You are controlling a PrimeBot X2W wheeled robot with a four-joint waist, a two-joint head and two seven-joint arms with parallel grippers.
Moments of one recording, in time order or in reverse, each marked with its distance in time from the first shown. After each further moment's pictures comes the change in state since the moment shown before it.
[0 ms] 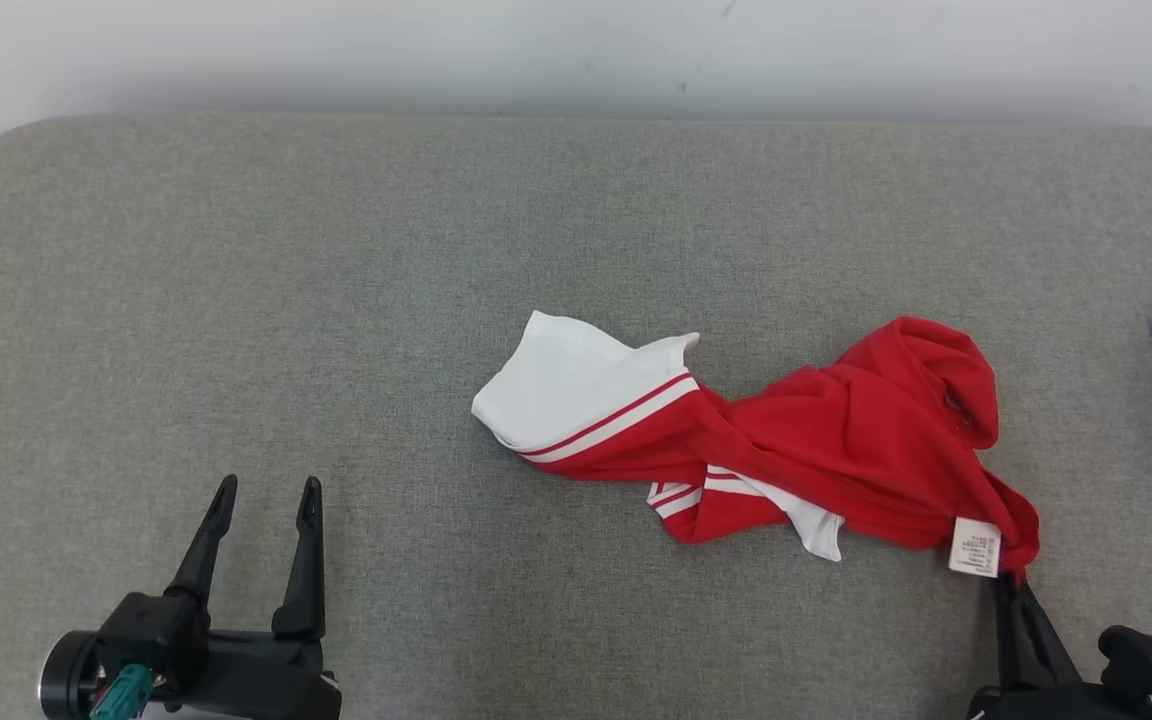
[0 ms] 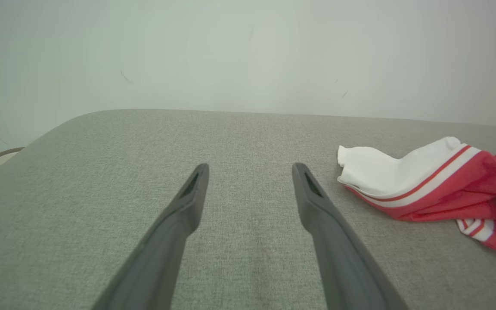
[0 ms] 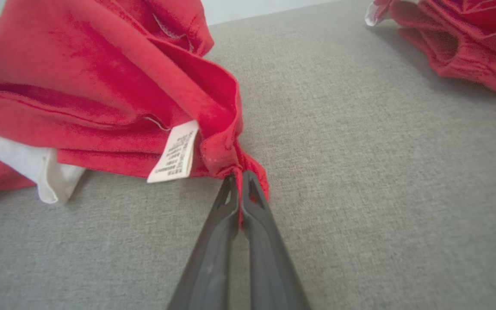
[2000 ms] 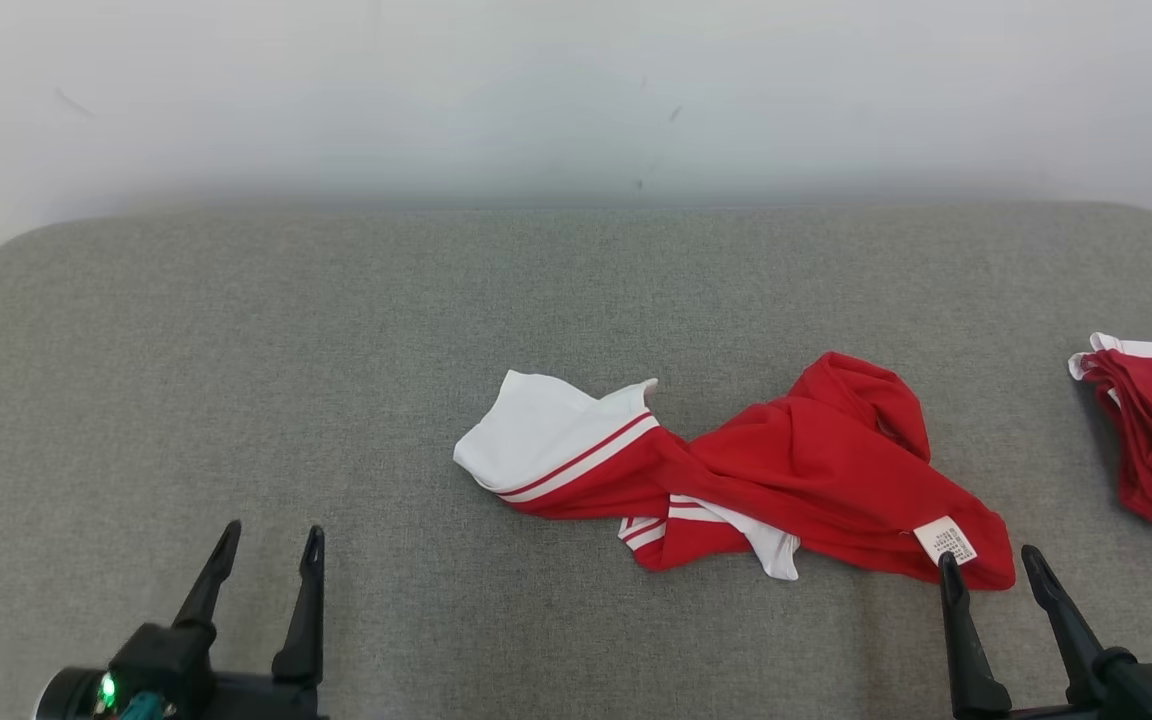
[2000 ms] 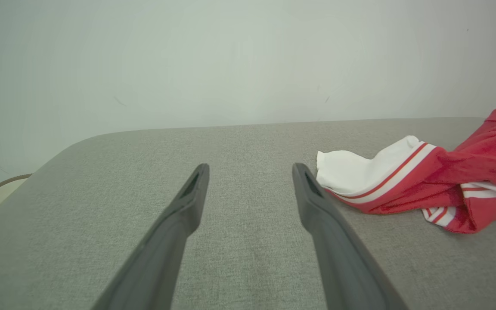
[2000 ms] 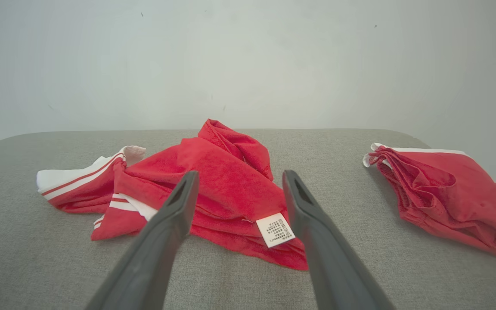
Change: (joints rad) left arm 0.068 0.056 -0.040 -0.035 0.007 0.036 0.050; right arm 0.212 0.037 0.032 -0.477 -0.160 0.000 0.105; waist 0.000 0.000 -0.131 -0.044
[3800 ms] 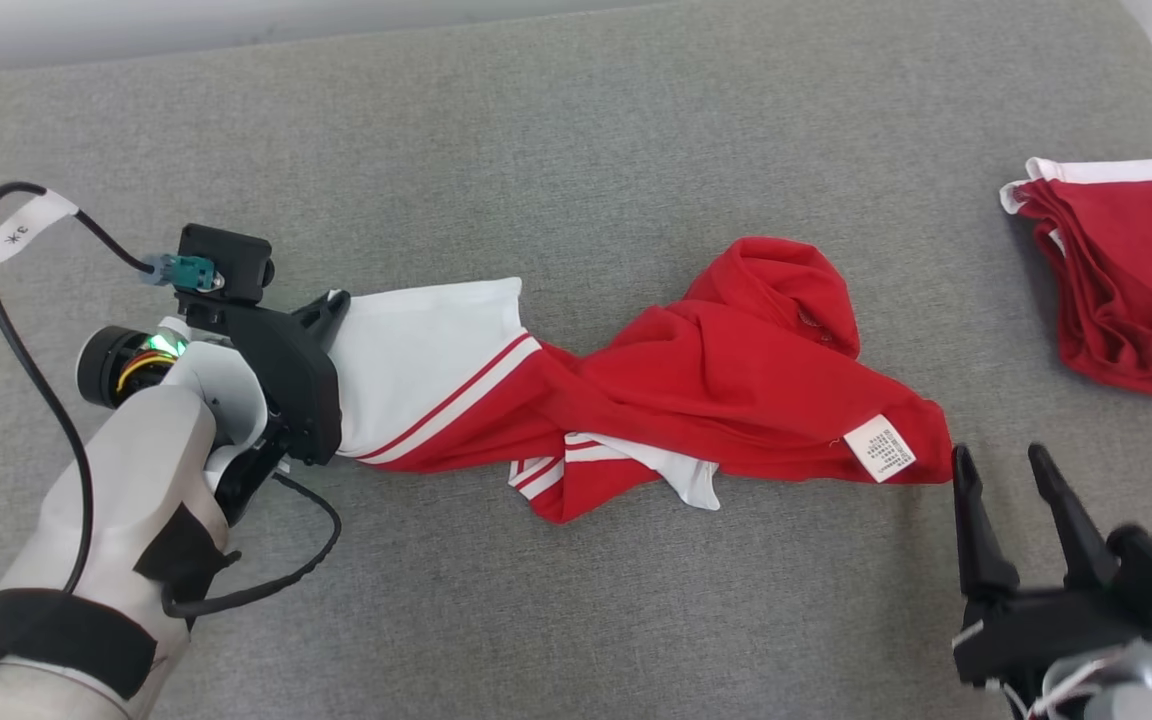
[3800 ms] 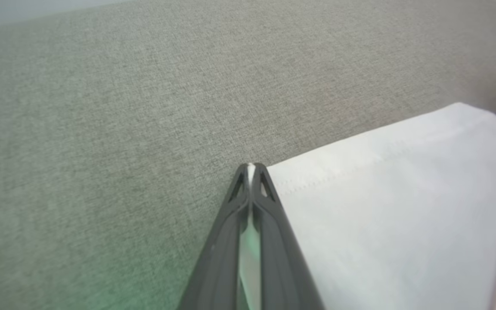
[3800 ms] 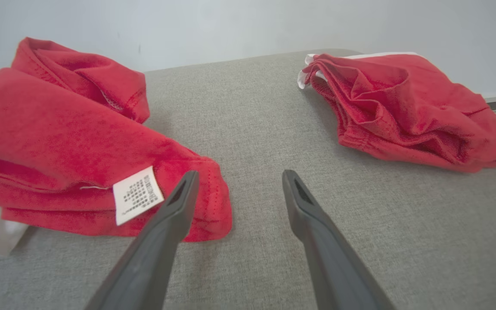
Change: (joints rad) left arm -0.893 -0.053 -0.416 0.851 -0.371 -0.318 0.332; right arm -0.252 -0.069 0.011 0.232 0.149 0.000 -0.026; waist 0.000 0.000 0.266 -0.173
